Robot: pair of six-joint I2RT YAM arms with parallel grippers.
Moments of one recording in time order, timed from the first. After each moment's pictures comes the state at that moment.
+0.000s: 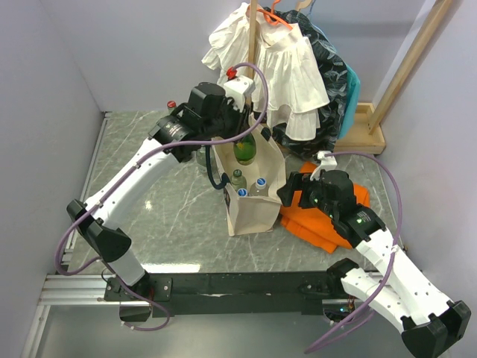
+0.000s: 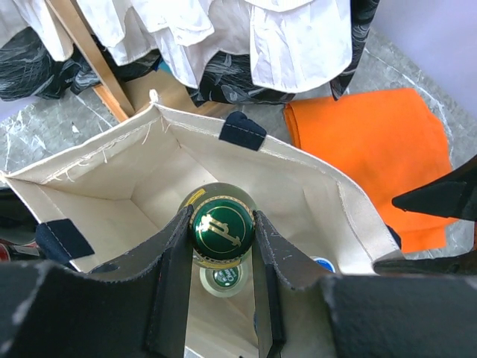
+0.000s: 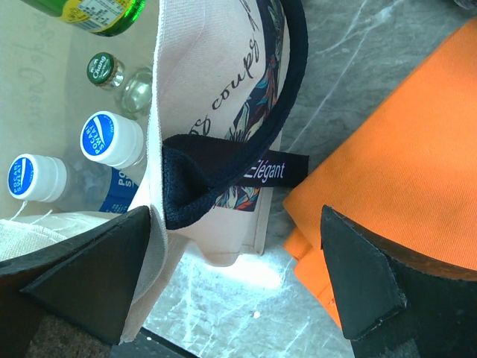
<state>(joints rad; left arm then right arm) -0.73 1.64 1.92 -0.67 0.02 -0.09 0.48 0.77 0.73 -0.46 0.00 0.42</state>
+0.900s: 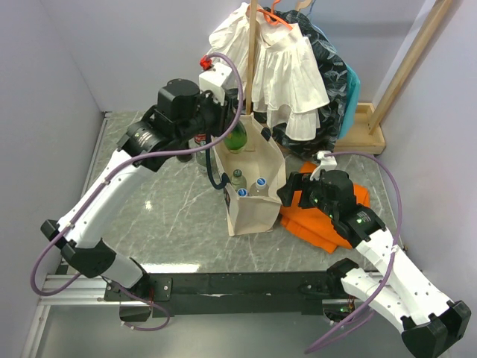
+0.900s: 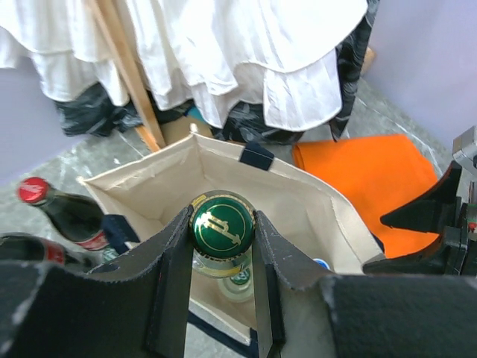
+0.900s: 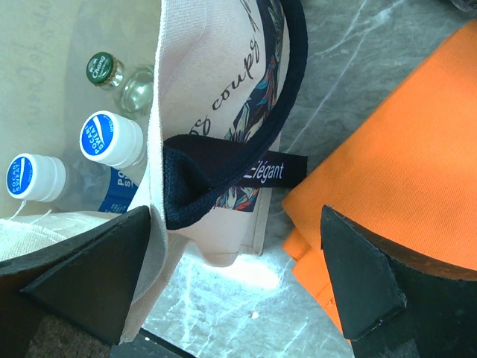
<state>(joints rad) -0.73 1.50 1.92 -0.66 -0.04 -0.07 0.48 0.77 0.73 -0.46 0.01 0.41</state>
